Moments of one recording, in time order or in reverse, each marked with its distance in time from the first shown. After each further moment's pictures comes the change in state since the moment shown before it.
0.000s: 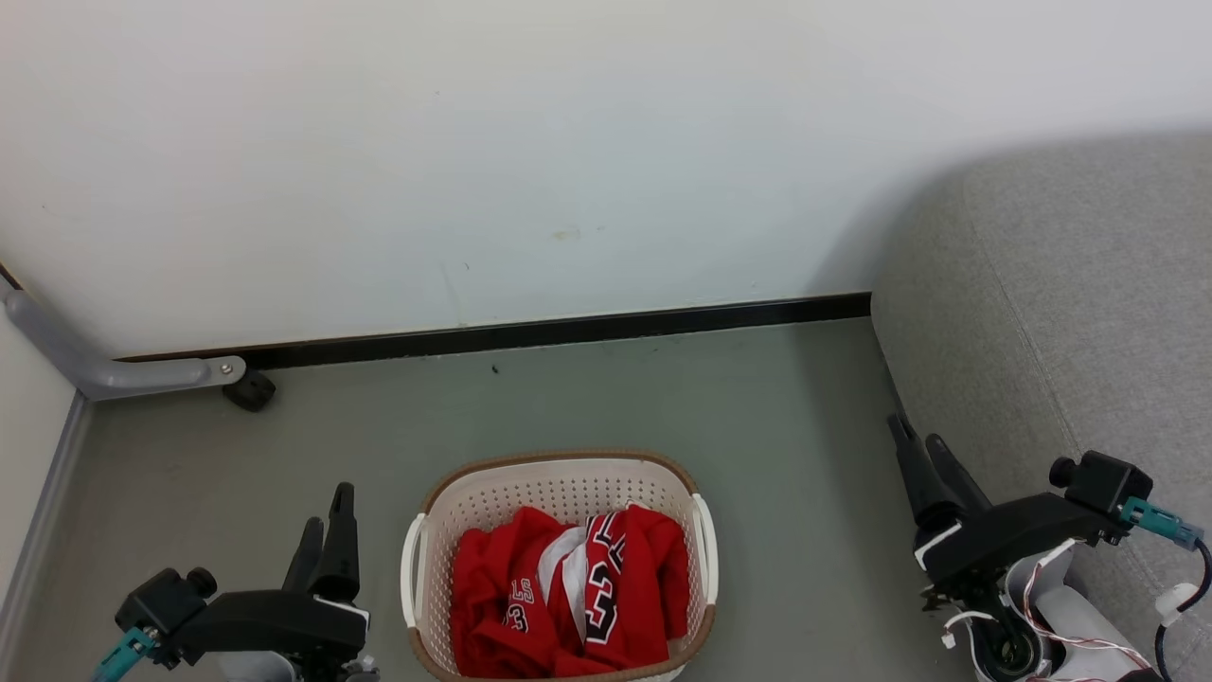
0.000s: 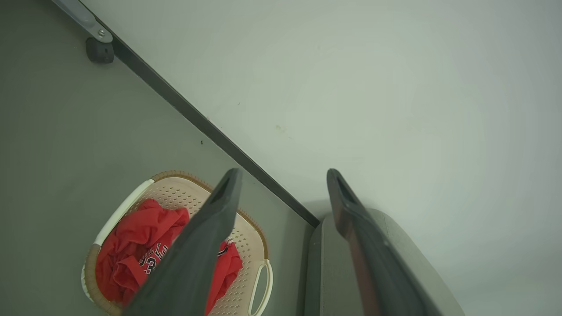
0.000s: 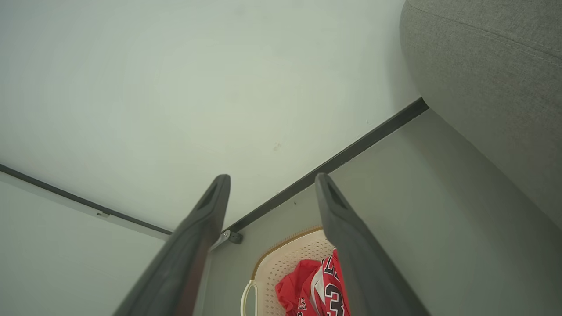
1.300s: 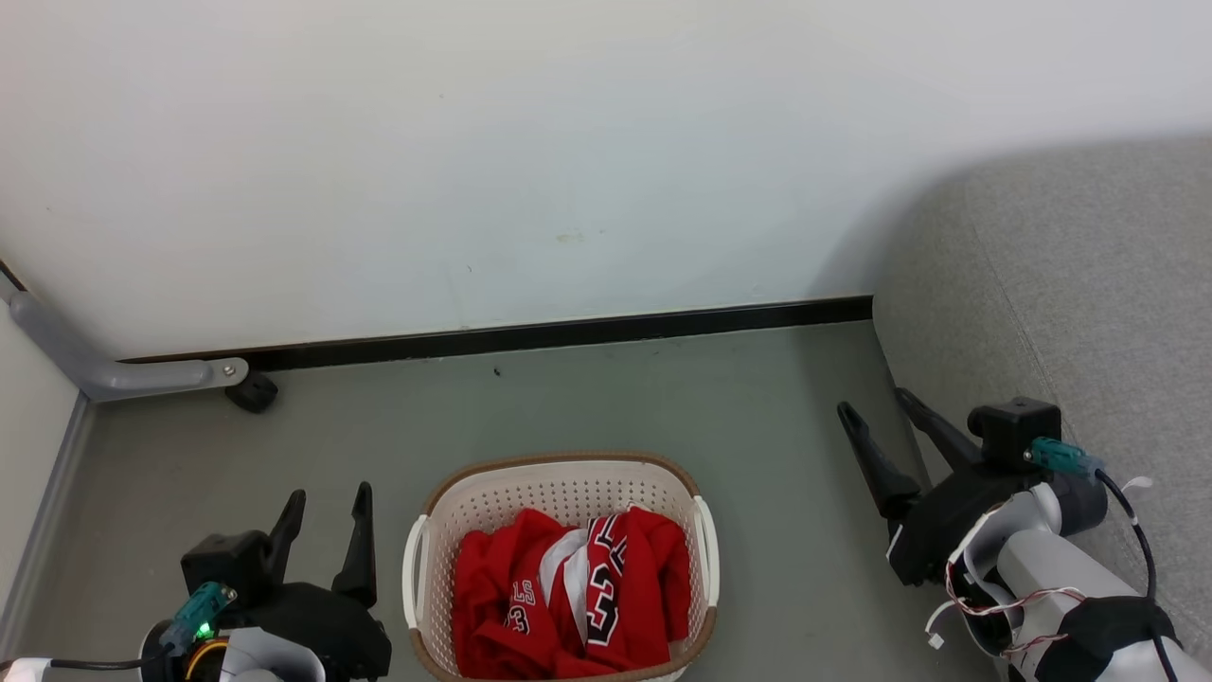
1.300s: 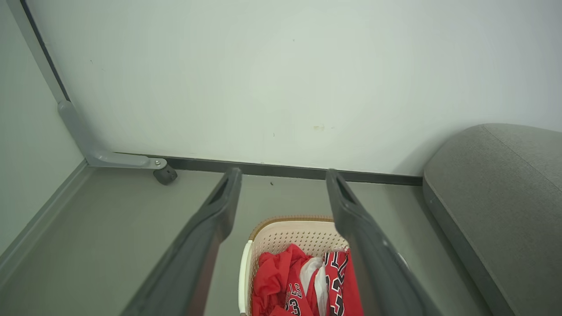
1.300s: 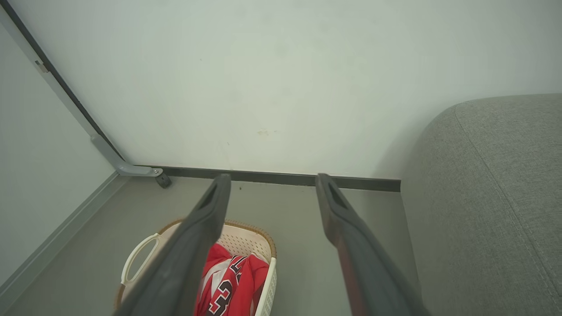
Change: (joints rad) left arm -0.062 0.053 -0.083 0.110 0.638 0.063 -0.139; right arm -0.215 -0.070 0.305 0.252 -0.407 0.008 -0.148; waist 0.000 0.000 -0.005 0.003
